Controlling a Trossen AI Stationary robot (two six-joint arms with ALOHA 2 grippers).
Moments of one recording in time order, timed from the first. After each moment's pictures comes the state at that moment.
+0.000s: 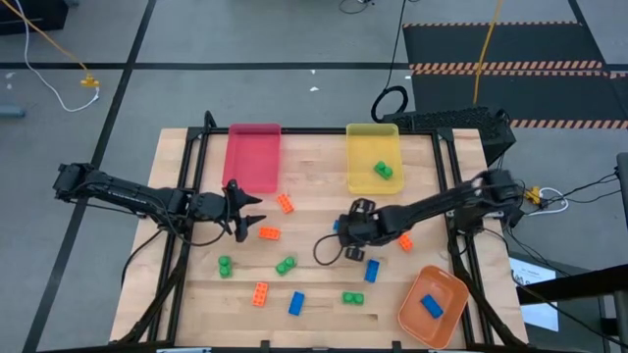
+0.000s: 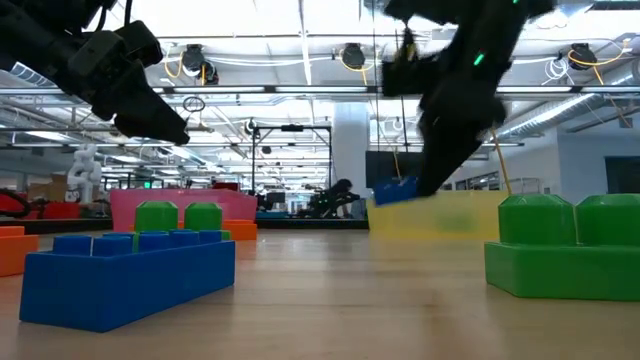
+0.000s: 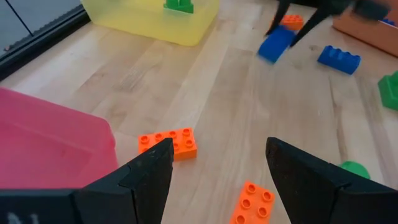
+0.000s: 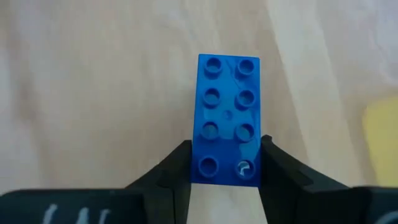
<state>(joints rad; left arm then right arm) -0.14 0.80 0.33 -0.05 -0.32 -0.29 0.22 1.66 1.04 -0.62 0.27 0.40</state>
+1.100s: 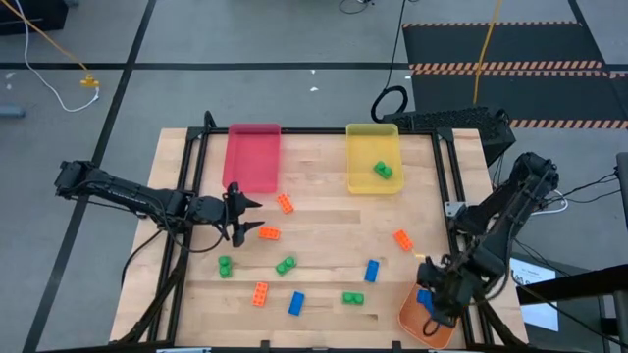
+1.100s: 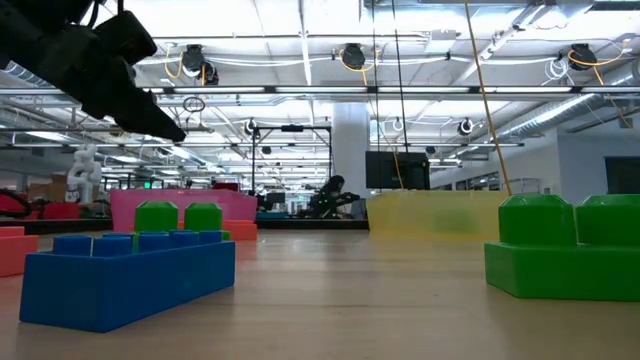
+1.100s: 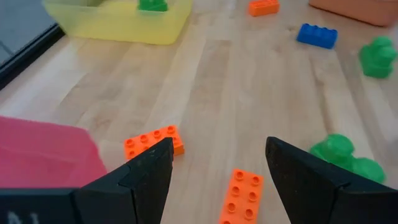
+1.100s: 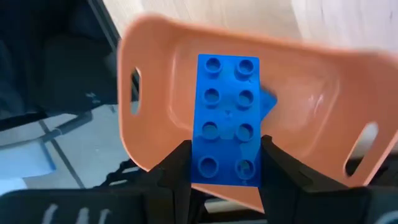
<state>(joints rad) -0.20 0.80 0.33 -0.06 -0.31 -0.18 0.93 1.29 1.04 -1.00 -0.16 1.40</state>
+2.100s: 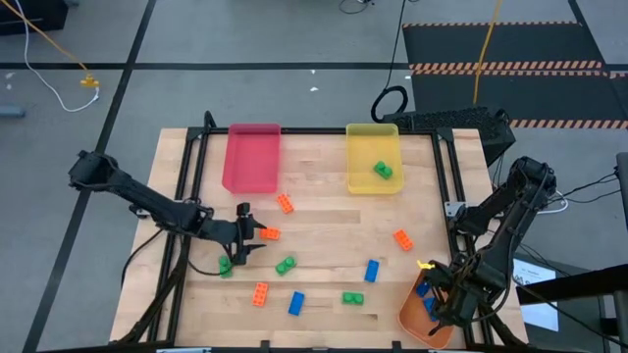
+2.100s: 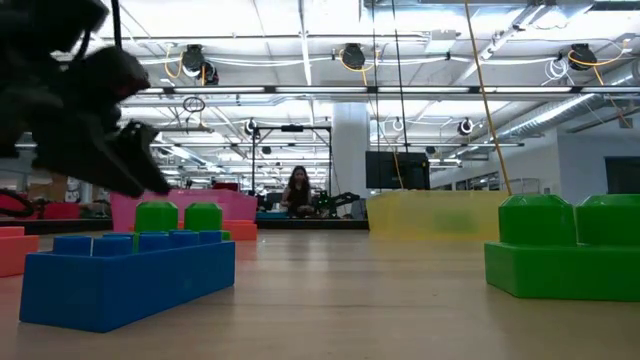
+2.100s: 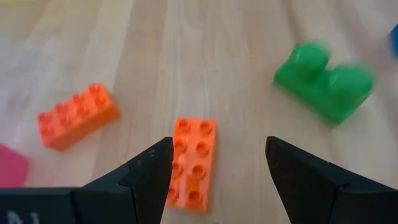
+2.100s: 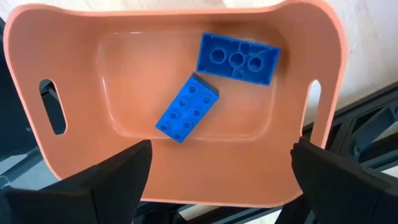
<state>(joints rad) -0.36 1.14 0.30 0.11 -0.31 -0.14 1.01 1.34 1.05 -1.16 -0.09 1.61</state>
